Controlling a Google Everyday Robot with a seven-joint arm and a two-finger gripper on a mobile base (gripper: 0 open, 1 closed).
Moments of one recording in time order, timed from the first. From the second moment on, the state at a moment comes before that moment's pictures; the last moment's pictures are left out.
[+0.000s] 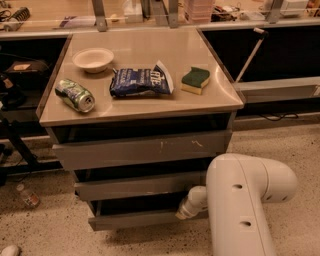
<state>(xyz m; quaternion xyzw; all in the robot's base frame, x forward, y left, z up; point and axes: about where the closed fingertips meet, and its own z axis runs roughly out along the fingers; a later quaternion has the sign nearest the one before) 0.566 -0.100 0.186 -0.48 0.86 0.11 0.15</state>
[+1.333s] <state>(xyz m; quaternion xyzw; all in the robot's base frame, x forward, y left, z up) 0.556 -0.103 0.193 -0.47 0.87 0.11 0.15</state>
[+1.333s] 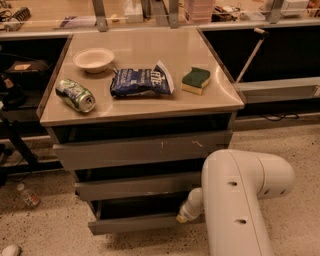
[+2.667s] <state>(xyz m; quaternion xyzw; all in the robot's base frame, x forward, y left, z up) 0.487 -0.113 0.192 -0.46 0.88 0.11 0.09</state>
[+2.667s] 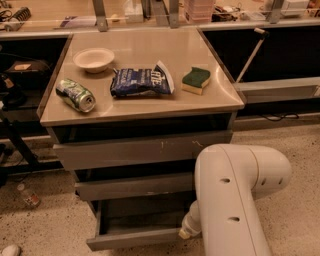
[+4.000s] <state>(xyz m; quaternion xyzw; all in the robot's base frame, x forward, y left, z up) 0.415 -0.120 0.191 -0.44 0.89 0.11 0.06</state>
